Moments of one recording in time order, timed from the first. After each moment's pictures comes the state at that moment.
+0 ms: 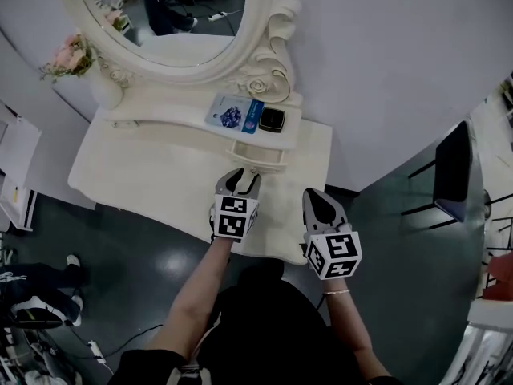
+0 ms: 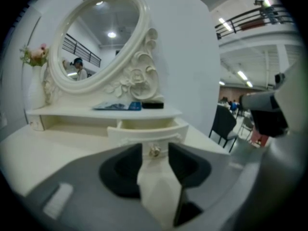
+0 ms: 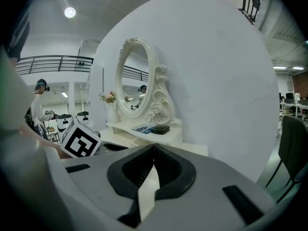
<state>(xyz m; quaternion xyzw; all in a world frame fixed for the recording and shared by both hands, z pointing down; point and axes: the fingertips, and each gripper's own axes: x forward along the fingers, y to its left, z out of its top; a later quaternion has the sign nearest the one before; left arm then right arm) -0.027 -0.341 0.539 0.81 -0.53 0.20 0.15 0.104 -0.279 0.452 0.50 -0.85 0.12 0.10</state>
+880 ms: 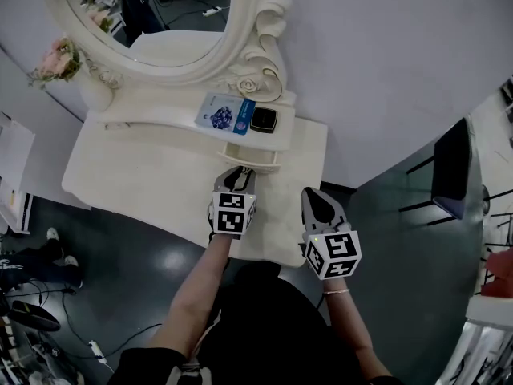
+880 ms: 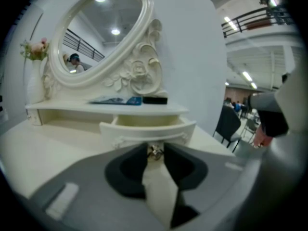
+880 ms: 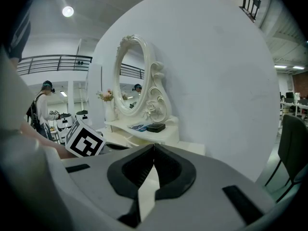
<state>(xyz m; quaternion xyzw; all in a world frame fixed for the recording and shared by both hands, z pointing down) -0.019 -0.362 0.553 0.80 -0.54 0.20 0.16 0.118 -0.293 0.460 0.50 -0.85 0.13 0.11</state>
